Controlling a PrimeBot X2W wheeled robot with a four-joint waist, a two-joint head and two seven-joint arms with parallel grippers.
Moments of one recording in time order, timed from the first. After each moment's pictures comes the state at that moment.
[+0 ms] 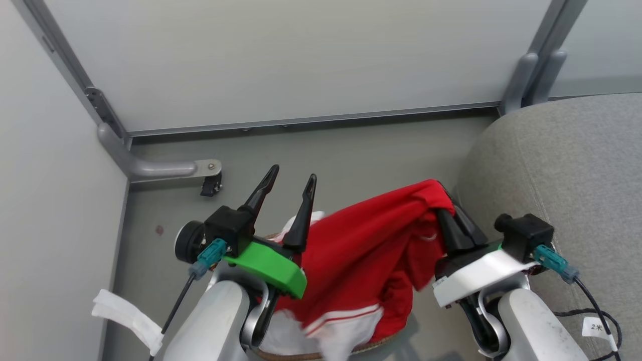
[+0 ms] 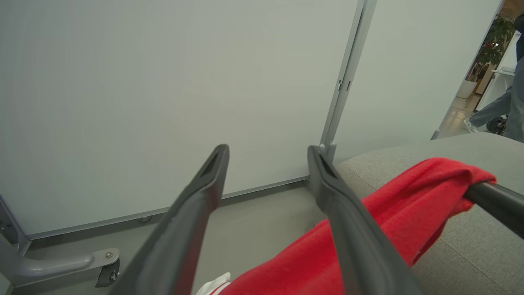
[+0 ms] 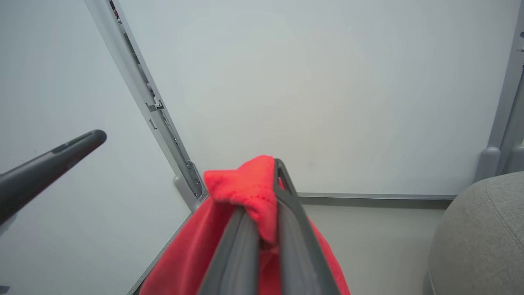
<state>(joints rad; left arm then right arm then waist) -0.39 0.05 -0.51 0.37 -0.41 -0.10 -0.26 -0.25 -0.05 0.24 0.24 0.35 0.13 -0.26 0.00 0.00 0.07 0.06</state>
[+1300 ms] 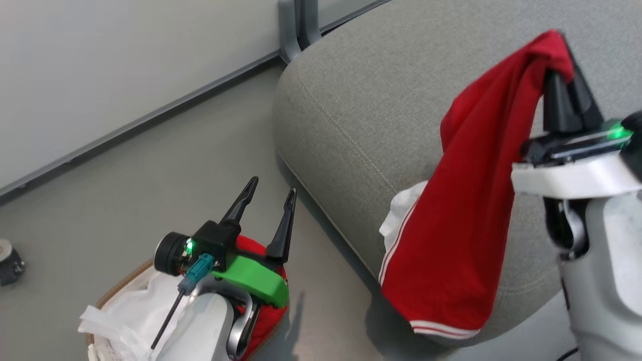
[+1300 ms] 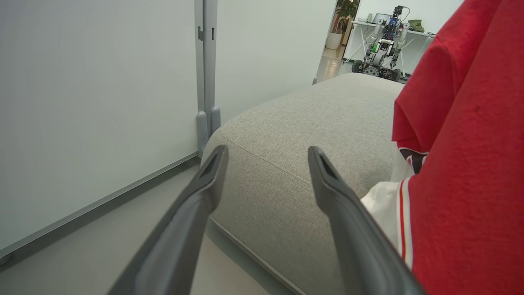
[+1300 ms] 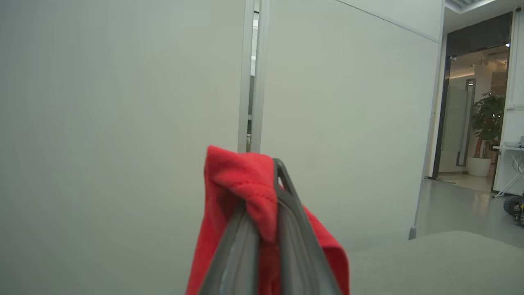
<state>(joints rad) -0.30 0.05 -0.40 0.35 -0.26 -0.13 -0.26 -0.43 -0.09 0.00 -0.05 0.20 0.13 -0.26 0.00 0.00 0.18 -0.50</state>
